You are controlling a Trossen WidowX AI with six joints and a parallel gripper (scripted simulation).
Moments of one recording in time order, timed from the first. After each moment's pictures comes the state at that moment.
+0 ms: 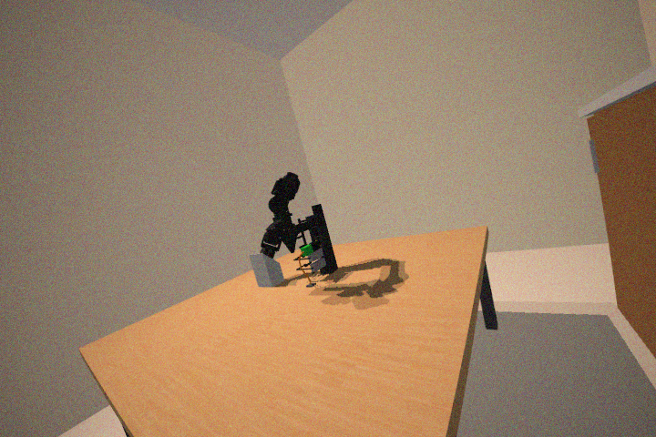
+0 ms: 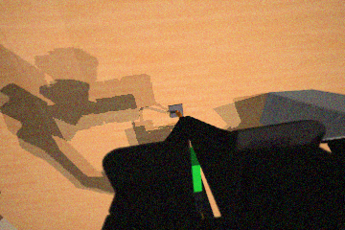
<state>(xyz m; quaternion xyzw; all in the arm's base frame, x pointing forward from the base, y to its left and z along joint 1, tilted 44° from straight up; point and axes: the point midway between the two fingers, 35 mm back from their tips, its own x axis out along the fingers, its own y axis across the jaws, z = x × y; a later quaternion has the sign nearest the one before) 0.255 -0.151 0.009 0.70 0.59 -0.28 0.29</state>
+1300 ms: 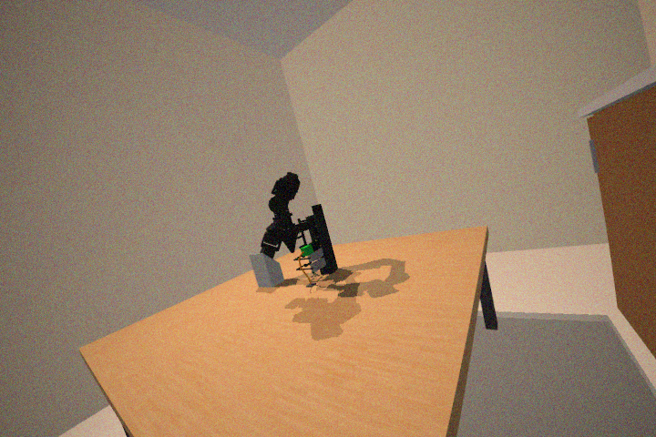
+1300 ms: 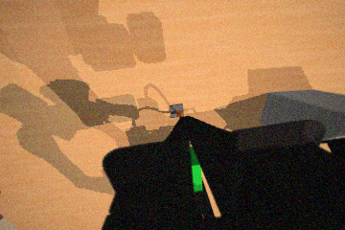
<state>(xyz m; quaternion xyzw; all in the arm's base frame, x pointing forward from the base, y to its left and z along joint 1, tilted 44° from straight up) 0.256 -0.152 0.010 0.70 0.59 -0.28 0.29</state>
